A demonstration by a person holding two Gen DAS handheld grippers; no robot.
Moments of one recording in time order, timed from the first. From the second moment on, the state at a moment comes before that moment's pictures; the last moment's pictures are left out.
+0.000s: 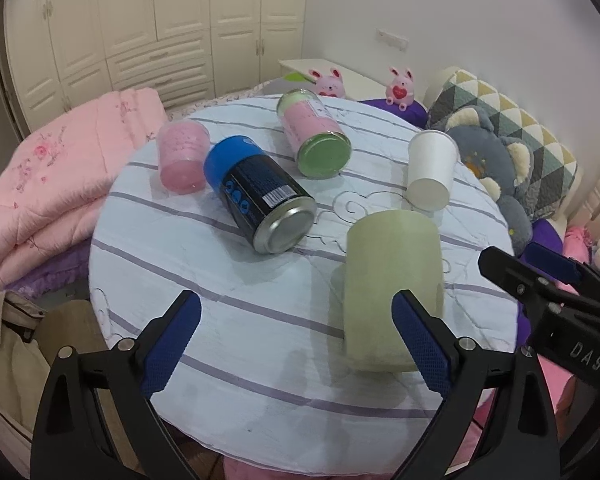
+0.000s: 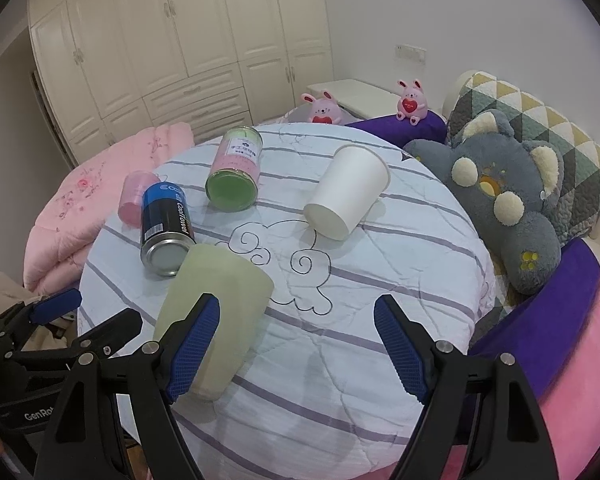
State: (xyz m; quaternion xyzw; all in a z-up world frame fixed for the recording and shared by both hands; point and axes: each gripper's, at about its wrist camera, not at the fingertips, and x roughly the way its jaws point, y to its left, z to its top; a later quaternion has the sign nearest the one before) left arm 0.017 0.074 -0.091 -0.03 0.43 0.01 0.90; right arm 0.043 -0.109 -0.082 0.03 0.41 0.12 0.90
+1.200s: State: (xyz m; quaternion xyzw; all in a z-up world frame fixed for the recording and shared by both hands) left arm 0.052 0.094 -0.108 -0.04 0.46 -0.12 0.88; right arm 0.132 -0.054 -0.162 0.25 0.59 0.25 0.73
